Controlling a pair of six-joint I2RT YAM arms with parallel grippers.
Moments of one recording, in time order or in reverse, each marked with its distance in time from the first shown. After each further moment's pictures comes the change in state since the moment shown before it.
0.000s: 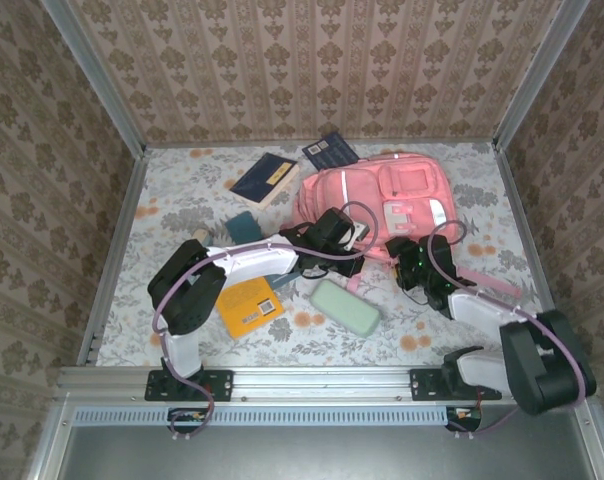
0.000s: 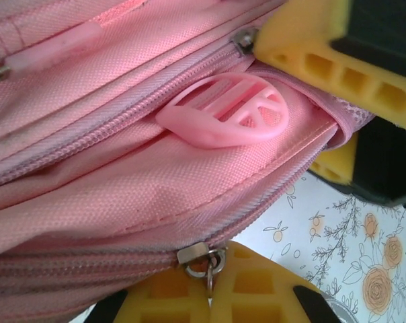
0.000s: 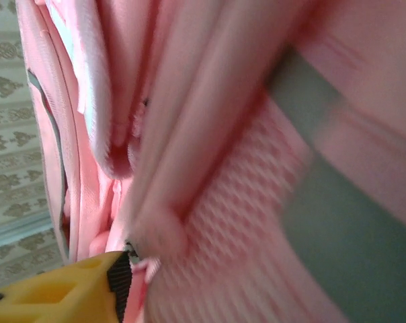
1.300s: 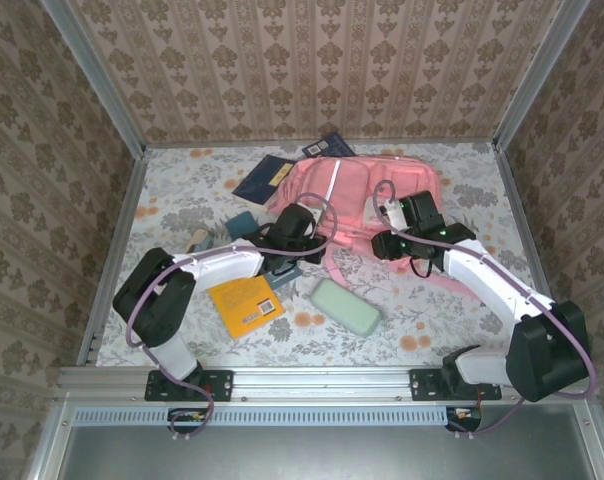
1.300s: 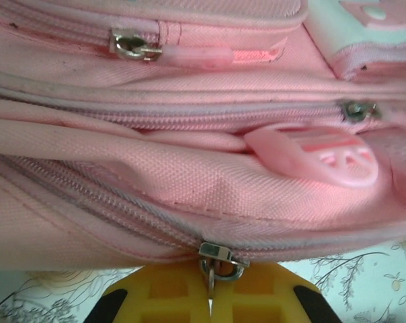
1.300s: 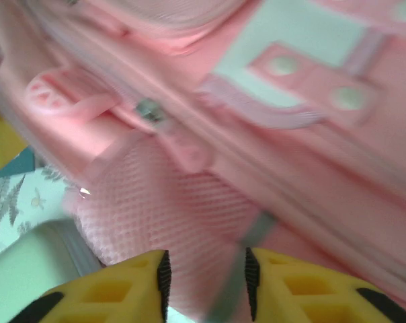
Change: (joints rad) left arm 0.160 -0.181 -0.241 0.142 -0.173 -0.016; right arm 0.088 0.047 0.546 -0.799 0.031 -1.308
